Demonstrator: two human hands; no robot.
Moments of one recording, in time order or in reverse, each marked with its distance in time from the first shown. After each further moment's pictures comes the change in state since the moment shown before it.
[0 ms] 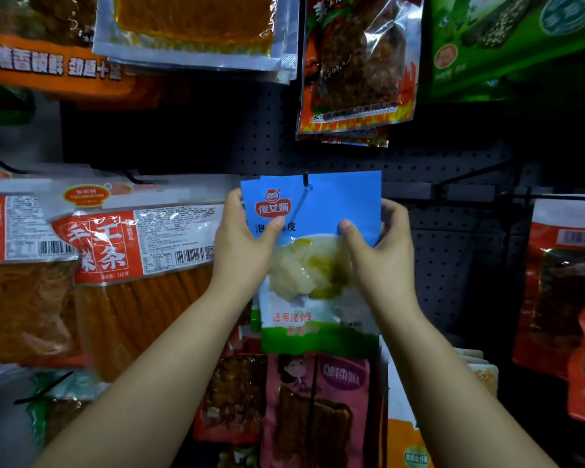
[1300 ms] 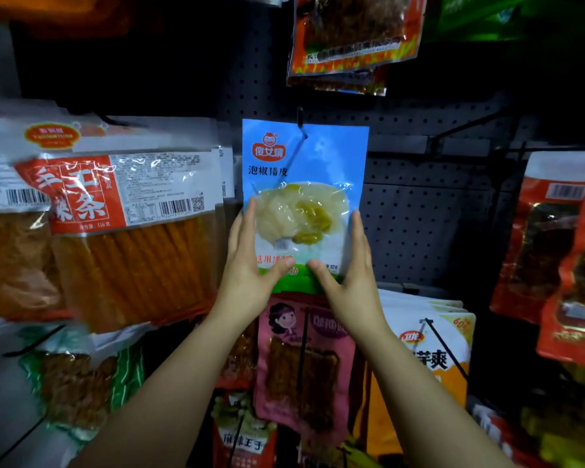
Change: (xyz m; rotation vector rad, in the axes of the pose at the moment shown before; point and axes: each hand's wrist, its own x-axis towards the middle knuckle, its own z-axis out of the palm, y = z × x) left_hand -0.068 -0.059 0.008 0.074 -0.243 -0.005; right_hand -0.062 0.076 -0.007 -0.240 -0.293 -0.061
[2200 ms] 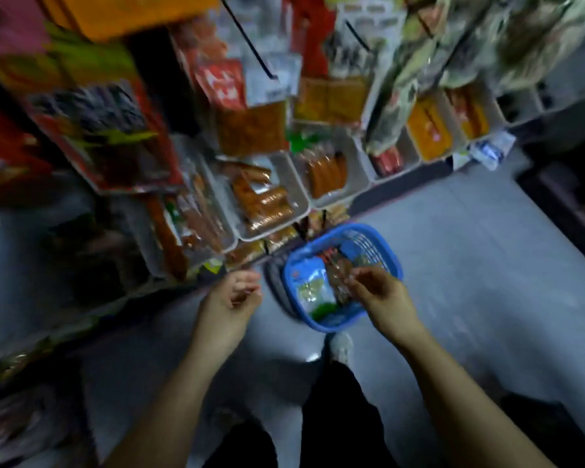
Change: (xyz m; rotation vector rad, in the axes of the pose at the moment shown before) left_hand -0.522 0.015 0.115 -0.295 -0.963 -0.930; right_hand -0.567 0.028 -0.209 -0.252 0.041 1.360
